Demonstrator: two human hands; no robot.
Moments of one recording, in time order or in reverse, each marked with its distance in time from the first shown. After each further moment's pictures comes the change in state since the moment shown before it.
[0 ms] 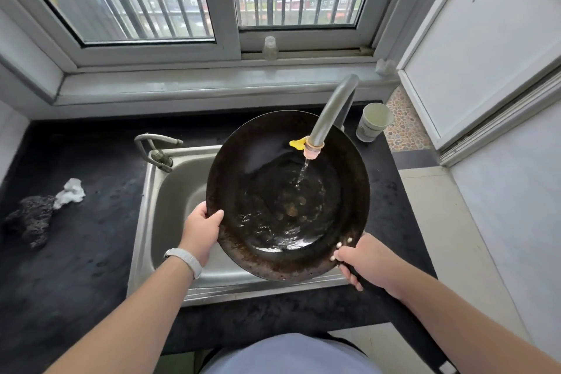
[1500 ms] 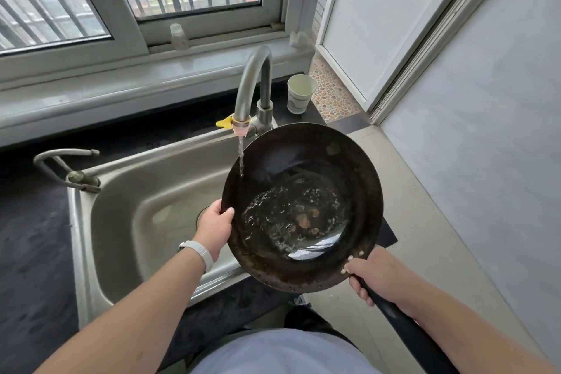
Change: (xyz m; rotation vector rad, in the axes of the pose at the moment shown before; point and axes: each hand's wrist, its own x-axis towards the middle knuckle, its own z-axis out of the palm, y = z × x) left_hand -0.025 -0.008 0.092 0.249 -0.359 -0.038; right_hand -0.082 0.091 0.013 0.311 0.194 0.081
